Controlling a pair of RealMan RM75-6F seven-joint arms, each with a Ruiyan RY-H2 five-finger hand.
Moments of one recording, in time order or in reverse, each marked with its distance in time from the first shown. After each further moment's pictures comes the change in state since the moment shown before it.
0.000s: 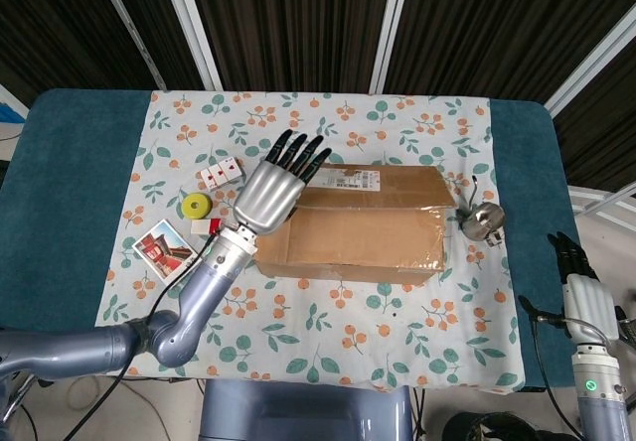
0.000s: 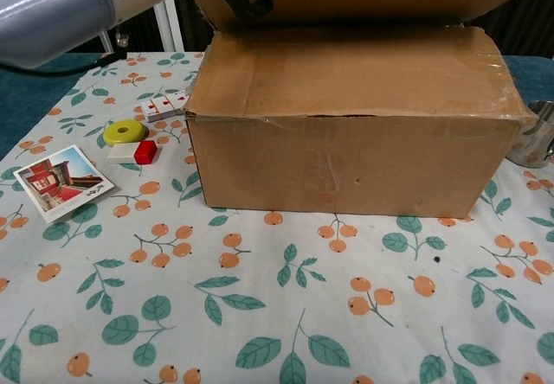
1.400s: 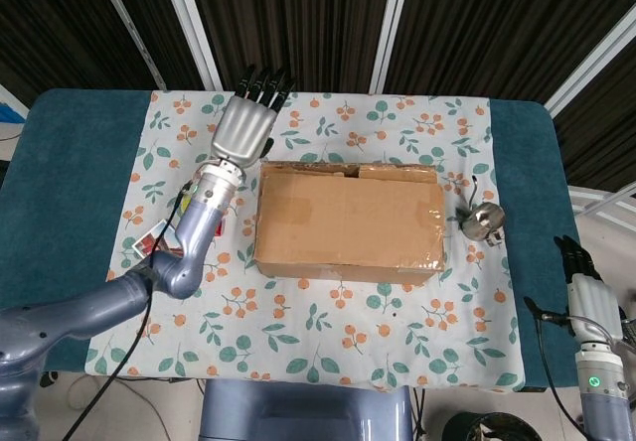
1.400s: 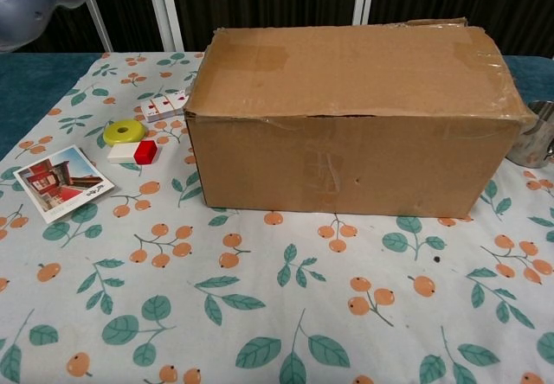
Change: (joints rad) left arm -0.114 -0.017 0.013 0.439 -0.029 -0.062 -0.225; right arm 0.008 0.022 0.015 -0.025 0.082 -0.048 -0.033
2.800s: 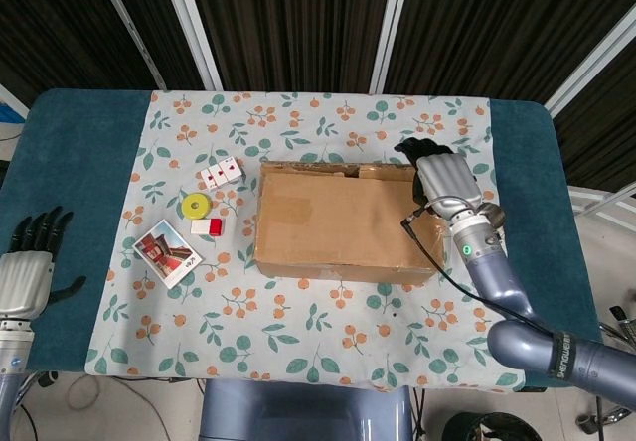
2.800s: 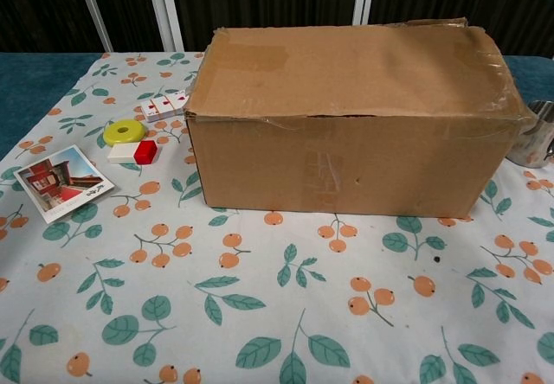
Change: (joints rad) left arm 0.829 0.381 0.415 -0.370 0.265 0.485 -0.464; right arm 0.676 -0.037 0.259 -0.025 0.437 -0.422 -0.519
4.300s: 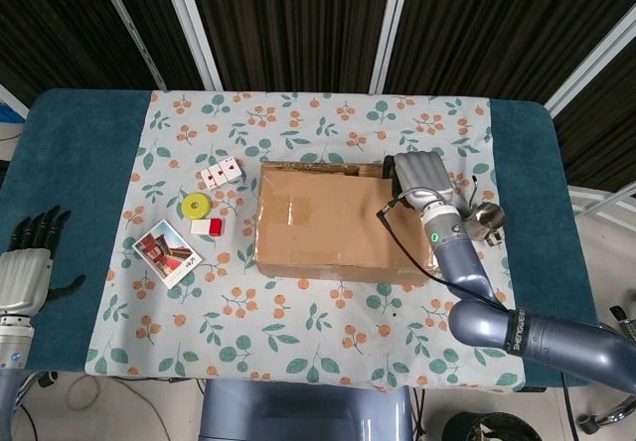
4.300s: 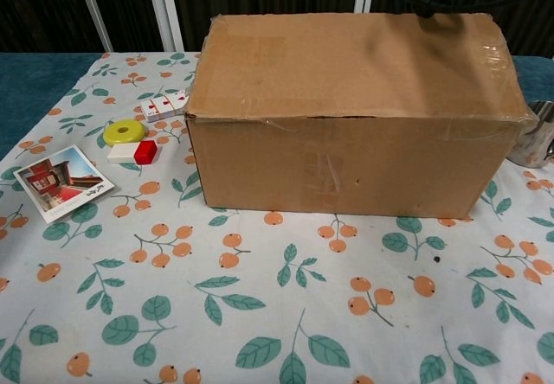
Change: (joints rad) left arm 0.039 0.002 -0.089 -0.007 0.001 -0.100 -0.013; right arm 0.210 -0.060 -0.099 0.055 0.278 0.063 -0.068
